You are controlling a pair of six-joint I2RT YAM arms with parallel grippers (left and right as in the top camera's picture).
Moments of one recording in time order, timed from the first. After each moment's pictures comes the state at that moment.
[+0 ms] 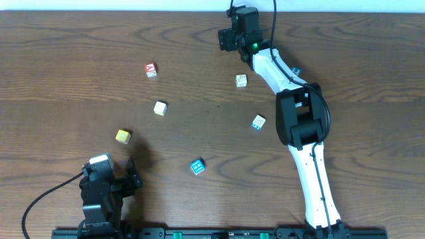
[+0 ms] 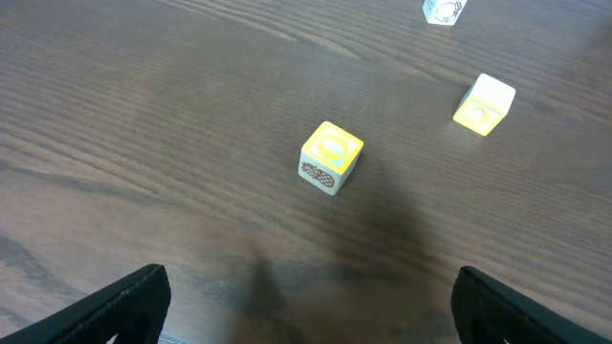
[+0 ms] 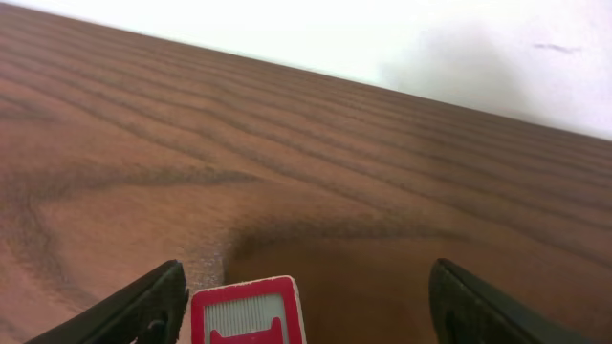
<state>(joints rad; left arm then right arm) 0.06 0.01 0.16 -0.73 -0.09 -0.20 0.31 2.68 2.21 -0.18 -0.01 0.04</state>
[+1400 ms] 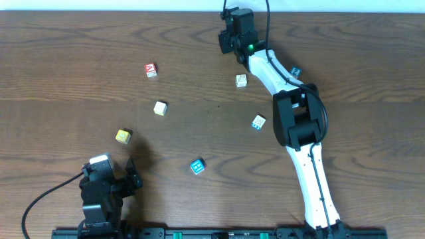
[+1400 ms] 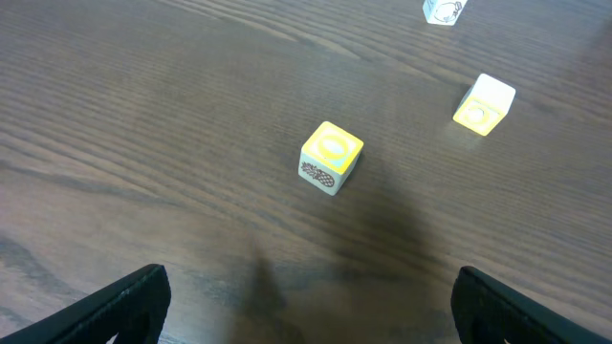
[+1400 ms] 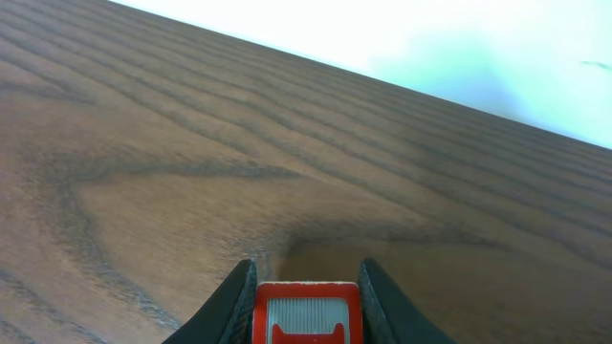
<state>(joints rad) 0.06 0.01 0.16 -0.73 -0.09 -0.20 0.33 2.68 2.21 -0.18 -0.01 -0.01</state>
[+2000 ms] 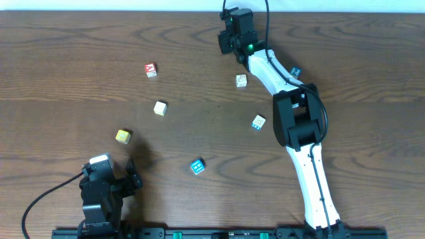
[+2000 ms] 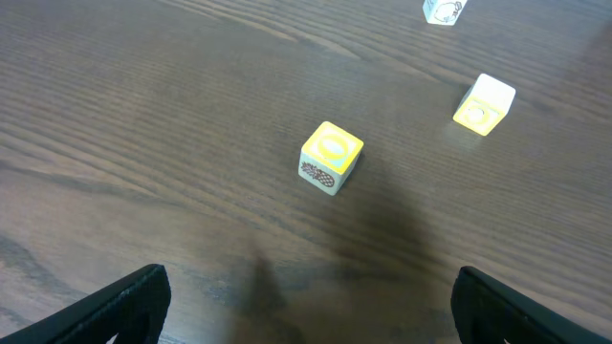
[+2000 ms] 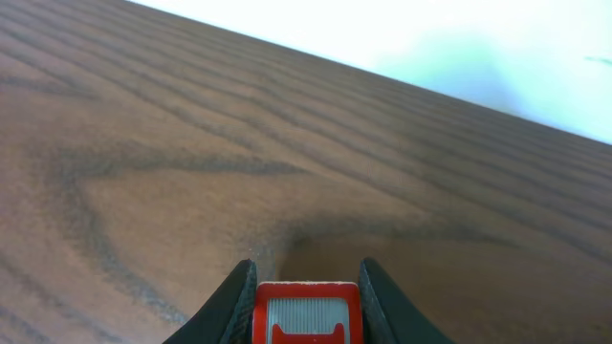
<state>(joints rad) 0.06 0.01 0.16 -0.73 -0.09 -0.20 0.33 2.67 2.21 -0.21 -0.01 -0.01</state>
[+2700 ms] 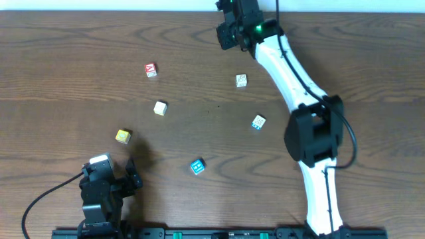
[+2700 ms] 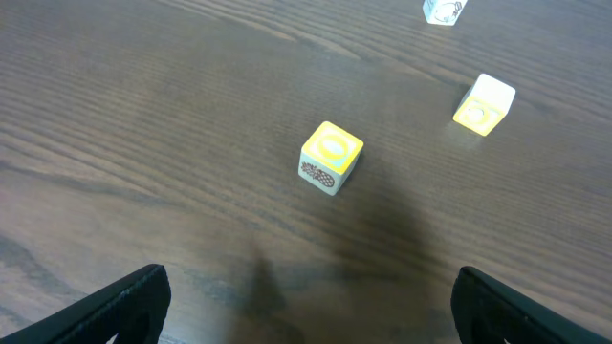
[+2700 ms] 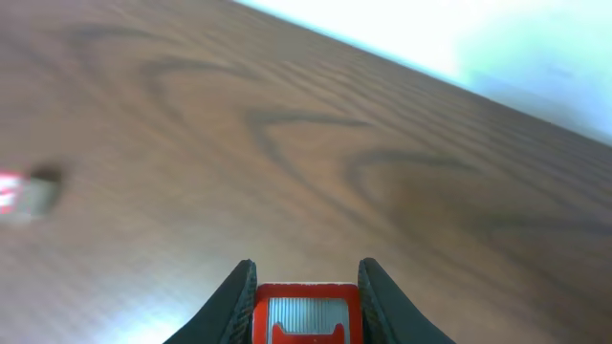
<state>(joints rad) 0.06 0.01 0.16 -0.73 -0.09 -0.20 0.38 2.34 2.21 -0.70 -0.09 -0.01</state>
